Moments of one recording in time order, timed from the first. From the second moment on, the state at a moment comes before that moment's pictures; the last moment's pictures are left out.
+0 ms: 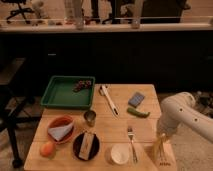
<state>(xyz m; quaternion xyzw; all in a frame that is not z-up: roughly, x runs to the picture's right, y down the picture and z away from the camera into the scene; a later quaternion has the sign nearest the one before) 0.294 0.252 0.737 -0.33 -0.20 -0.47 0.79</state>
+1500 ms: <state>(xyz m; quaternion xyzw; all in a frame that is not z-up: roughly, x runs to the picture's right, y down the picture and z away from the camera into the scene) 0.287 0.267 0.751 -0.36 -0.20 -0.47 0.78</state>
